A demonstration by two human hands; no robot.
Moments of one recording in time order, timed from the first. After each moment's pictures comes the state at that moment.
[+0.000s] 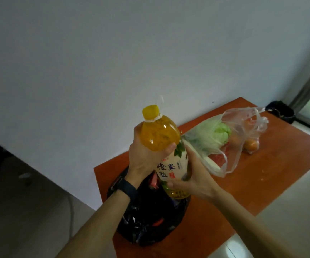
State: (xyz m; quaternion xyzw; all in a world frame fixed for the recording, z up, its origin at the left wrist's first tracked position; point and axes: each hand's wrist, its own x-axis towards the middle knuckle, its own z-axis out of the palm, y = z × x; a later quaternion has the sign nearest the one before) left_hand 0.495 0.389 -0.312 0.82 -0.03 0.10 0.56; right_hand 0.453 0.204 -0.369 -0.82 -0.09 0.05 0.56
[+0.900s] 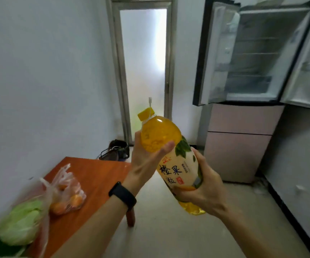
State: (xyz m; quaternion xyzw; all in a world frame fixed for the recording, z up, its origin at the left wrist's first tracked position) left_hand 0.283 -0.154 -0.186 0.58 -0.44 -0.17 0.67; right_hand 0.101 -0.220 -0.234 -0.83 0.22 -0.38 0.34
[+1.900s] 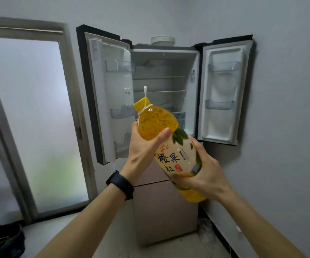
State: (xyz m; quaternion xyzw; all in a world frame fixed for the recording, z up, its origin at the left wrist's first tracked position) left_hand 0.090 -0.758 -0.083 0.38 -0.57 -0.25 0.68; right_hand -0.109 -0.760 -0.134 -0.78 0.37 -0.47 0.16
